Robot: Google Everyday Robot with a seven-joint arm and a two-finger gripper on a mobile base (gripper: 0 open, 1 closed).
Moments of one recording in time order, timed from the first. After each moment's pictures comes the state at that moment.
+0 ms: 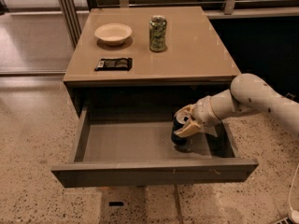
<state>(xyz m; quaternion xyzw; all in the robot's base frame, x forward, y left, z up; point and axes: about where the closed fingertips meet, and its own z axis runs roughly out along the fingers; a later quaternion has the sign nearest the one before) 0.594 -0.124 0.656 -0.62 0.68 0.21 0.33</state>
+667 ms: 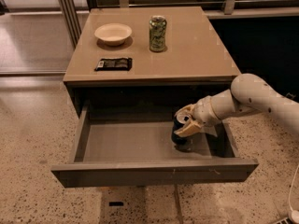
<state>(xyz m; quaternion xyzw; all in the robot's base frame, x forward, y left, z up) 0.594 -0.124 0.656 -0.62 0.68 0.21 0.33</state>
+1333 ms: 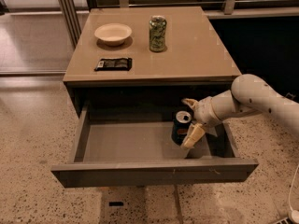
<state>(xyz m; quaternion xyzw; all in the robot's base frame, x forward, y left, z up) 0.594 -0.124 0.656 -0.62 0.68 0.21 0.33</state>
